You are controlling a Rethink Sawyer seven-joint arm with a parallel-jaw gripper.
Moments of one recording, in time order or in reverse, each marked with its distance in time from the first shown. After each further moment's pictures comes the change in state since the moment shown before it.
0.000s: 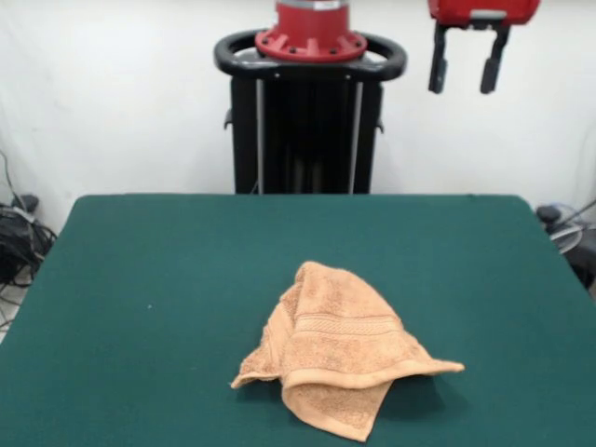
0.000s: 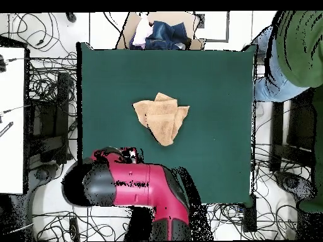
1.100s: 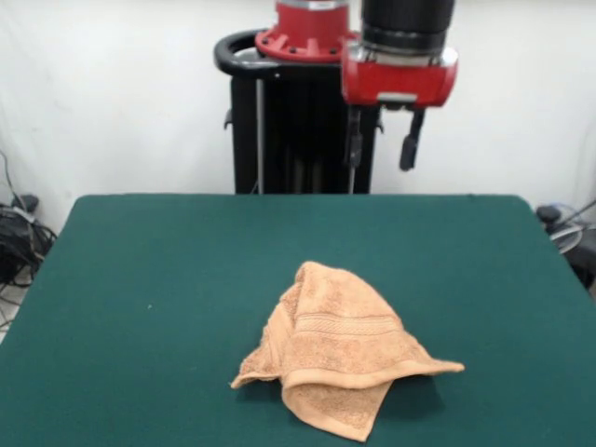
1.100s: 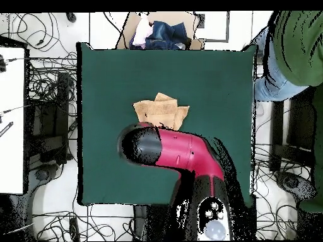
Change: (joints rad) arm -0.148 0.226 0.002 -0.165 0.000 0.000 0.000
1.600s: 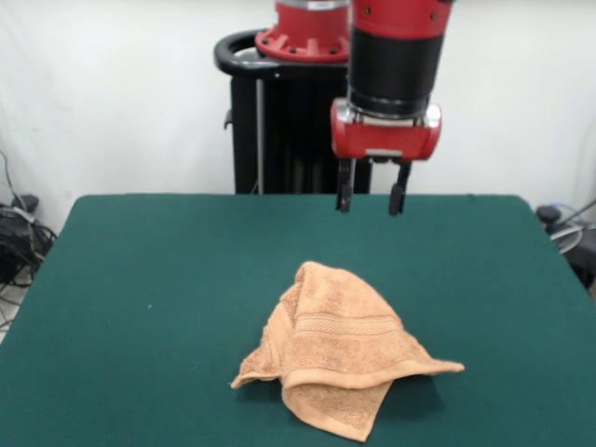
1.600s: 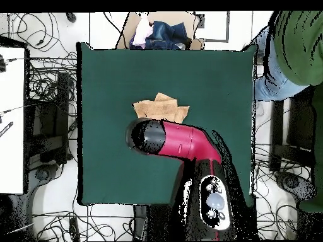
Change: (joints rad) arm -0.004 0.127 0.002 -0.058 0.000 -0.024 0.000
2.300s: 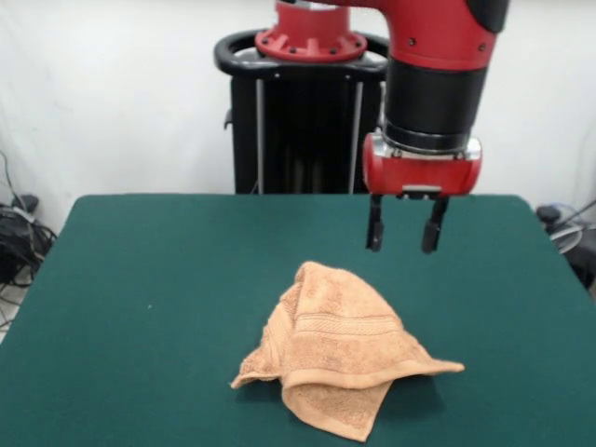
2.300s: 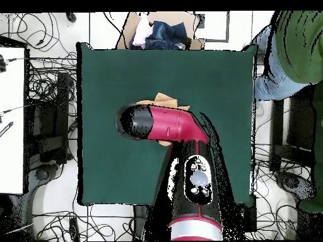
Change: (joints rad) arm 0.061 0.078 -0.003 -0.143 0.000 0.004 0.000
